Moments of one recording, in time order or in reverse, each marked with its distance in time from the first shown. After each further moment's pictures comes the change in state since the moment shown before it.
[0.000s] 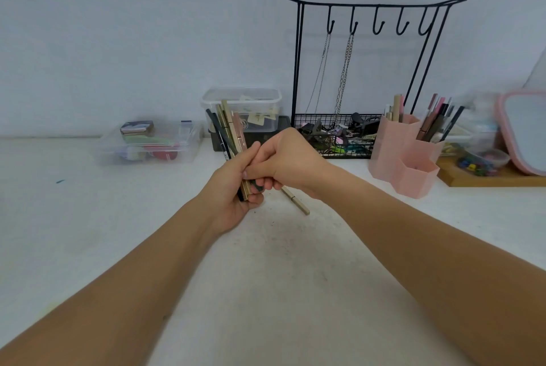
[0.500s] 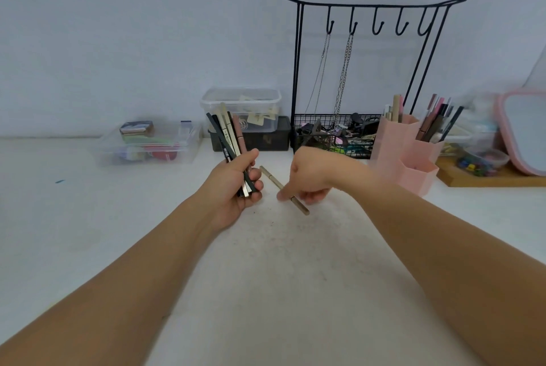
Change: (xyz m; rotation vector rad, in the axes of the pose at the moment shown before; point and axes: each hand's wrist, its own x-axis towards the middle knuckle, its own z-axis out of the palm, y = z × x) left_hand 0.003 0.001 -0.001 -0.039 0.202 -0.050; right_hand 0.008 0.018 -0.032 -0.493 -0.208 0.394
